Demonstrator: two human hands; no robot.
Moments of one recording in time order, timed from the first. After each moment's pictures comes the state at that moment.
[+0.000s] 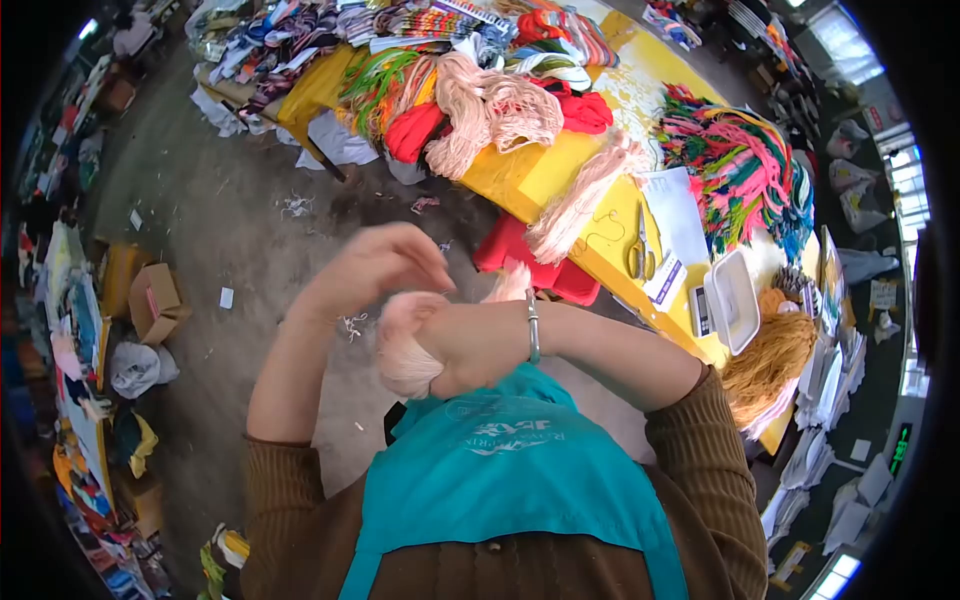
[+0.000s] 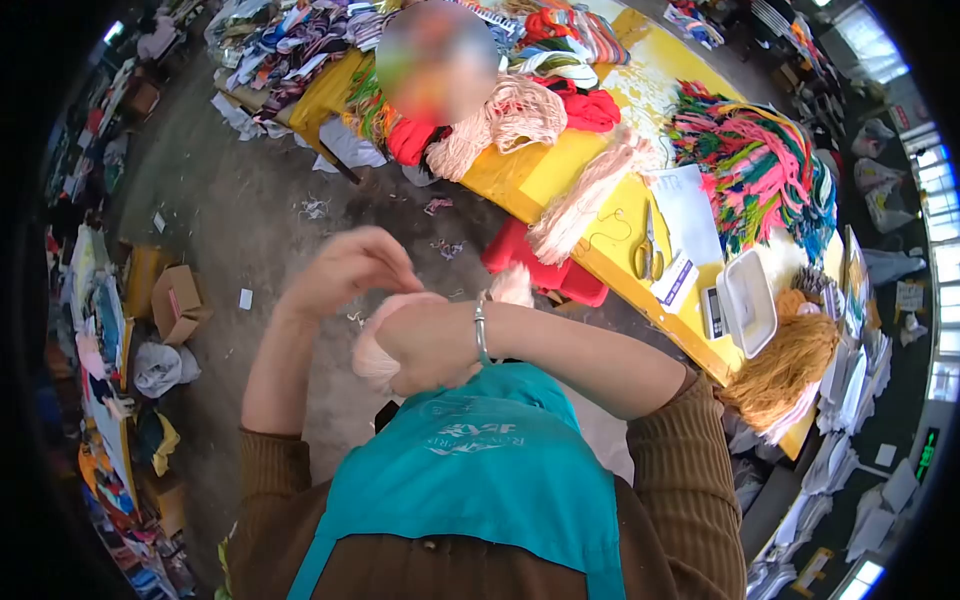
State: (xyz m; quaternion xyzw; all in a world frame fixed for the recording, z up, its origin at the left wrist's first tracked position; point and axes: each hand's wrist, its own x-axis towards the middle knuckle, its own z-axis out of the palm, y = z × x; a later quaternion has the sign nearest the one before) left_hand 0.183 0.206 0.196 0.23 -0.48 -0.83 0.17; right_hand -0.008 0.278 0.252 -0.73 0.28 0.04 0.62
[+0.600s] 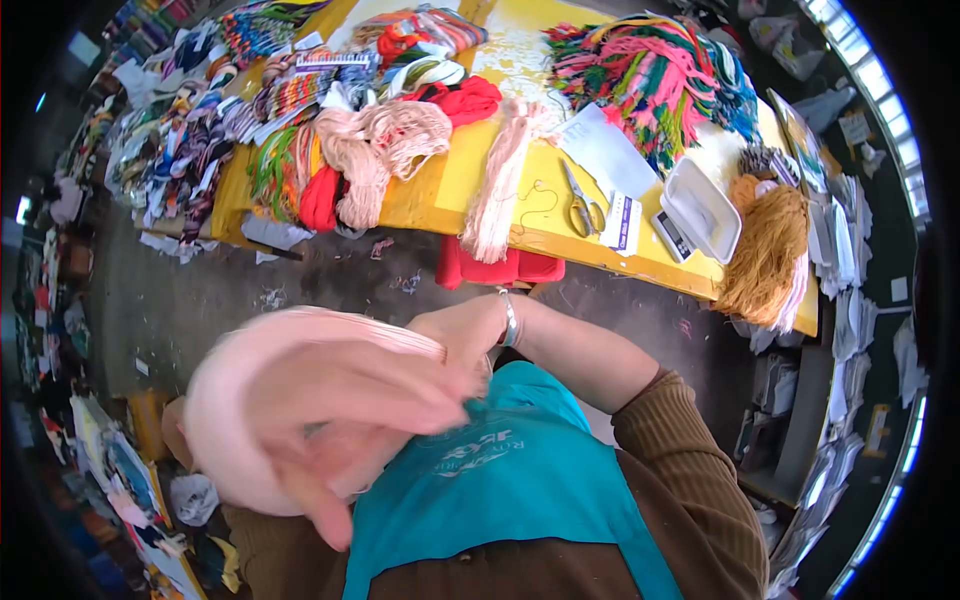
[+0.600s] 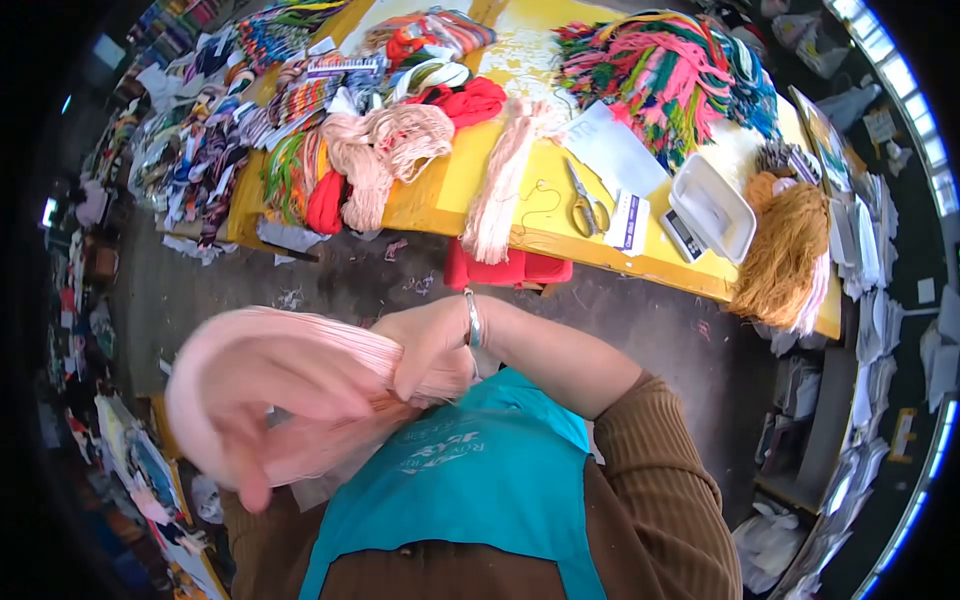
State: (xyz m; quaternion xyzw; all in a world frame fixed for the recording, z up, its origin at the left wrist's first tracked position) left_hand 0.074 0.215 0.343 -0.24 -0.77 -0.58 0.09; right_hand -0.094 0.292 0.178 -0.51 0.11 -0.19 0.83
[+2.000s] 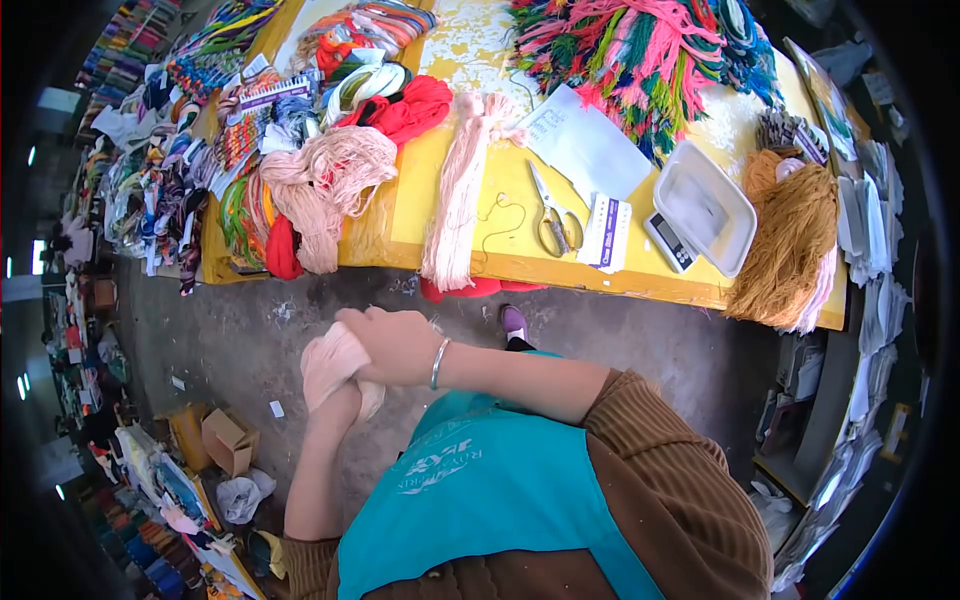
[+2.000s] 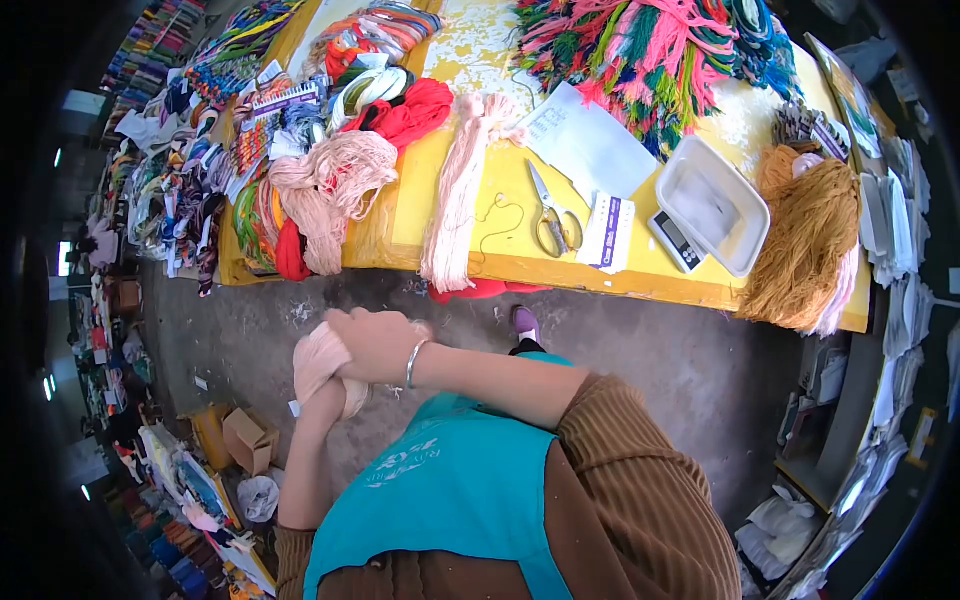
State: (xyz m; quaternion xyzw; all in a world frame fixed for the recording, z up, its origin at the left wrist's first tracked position) left_hand 0.018 0.235 0.110 0.57 -0.58 -0.52 0.25; right_hand -0.186 0.264 0.148 -0.64 0.58 -0.29 0.42
